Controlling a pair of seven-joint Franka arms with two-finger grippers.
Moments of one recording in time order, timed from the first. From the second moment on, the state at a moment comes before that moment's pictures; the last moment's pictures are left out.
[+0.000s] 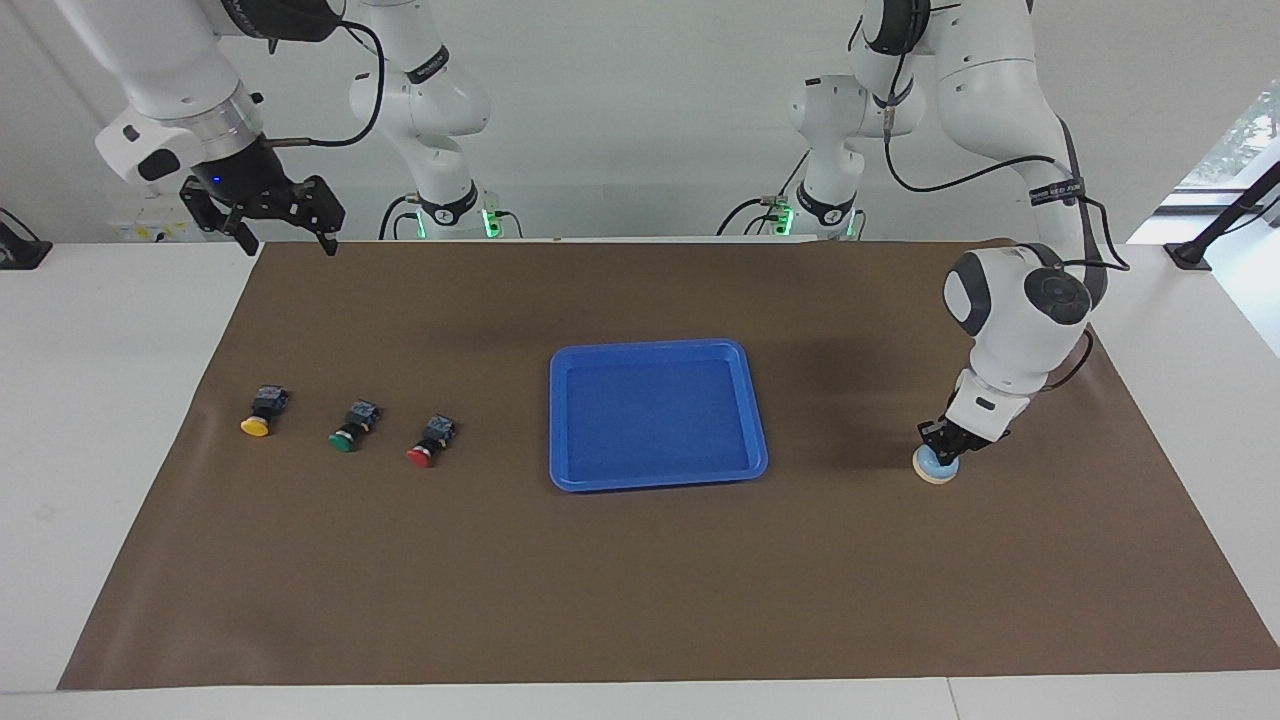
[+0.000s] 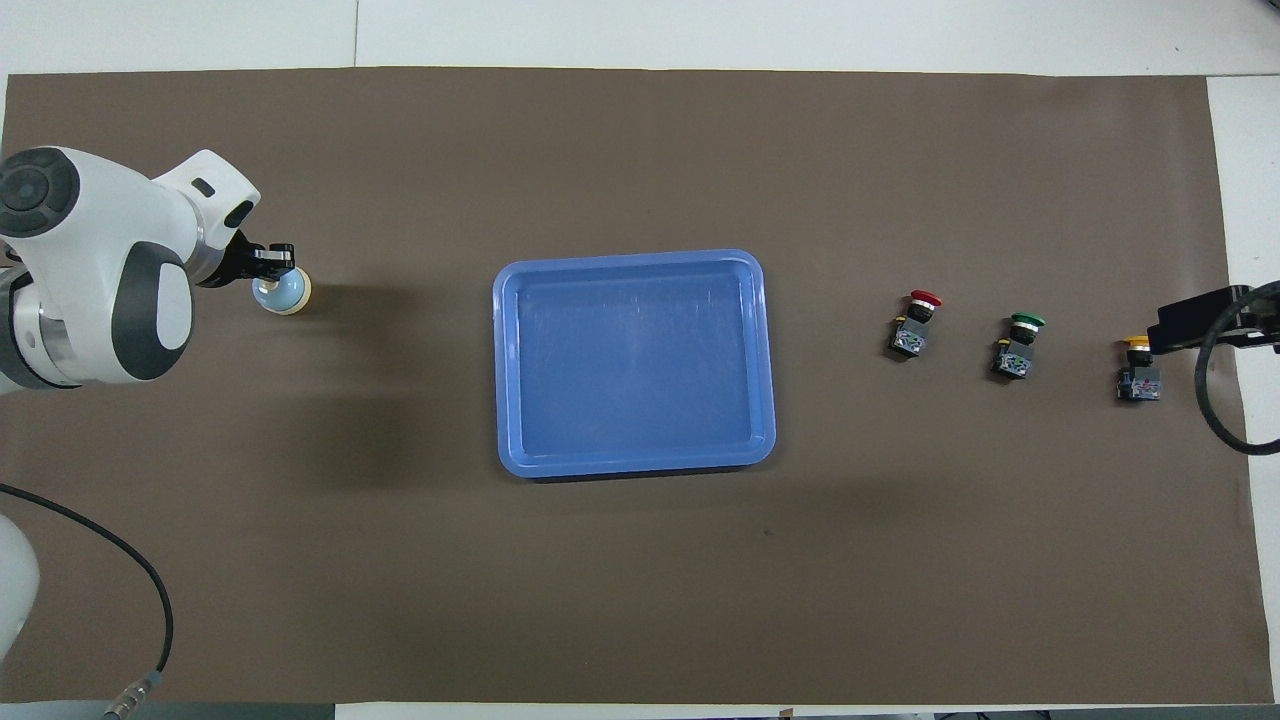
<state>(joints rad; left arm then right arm) -0.12 0.35 0.08 -1.87 0.00 2.32 -0.03 -0.10 -0.06 0.05 -1.61 -0.01 1.48 -0.03</state>
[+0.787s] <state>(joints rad) -0.11 0.10 0.10 -1.75 0.00 1.92 -0.03 -0.10 -0.06 0.05 -1.61 -0.01 1.48 -0.03</state>
